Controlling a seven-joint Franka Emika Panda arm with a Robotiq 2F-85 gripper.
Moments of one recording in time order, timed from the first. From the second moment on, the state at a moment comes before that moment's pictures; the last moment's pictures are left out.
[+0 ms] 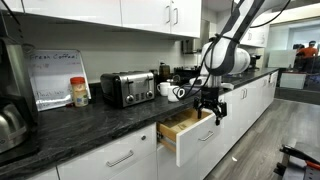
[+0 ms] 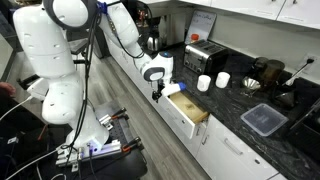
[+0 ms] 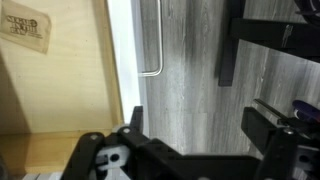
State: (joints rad) arm -0.21 0.19 0.22 -2.53 0.05 2.70 -1.65
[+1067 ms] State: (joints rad) arm -0.18 0.48 0.17 -2.32 0.04 2.70 -1.88
